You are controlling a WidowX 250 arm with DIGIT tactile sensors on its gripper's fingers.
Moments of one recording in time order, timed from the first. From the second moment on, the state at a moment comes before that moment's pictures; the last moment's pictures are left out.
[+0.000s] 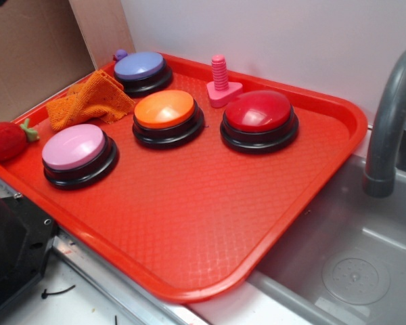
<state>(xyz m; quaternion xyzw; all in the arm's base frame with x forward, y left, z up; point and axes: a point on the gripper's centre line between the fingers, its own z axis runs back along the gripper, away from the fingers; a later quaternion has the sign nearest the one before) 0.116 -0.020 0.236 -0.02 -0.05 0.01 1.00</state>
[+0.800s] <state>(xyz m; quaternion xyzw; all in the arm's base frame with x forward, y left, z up) 0.116 0.018 0.210 -0.02 -0.05 0.00 1.00</state>
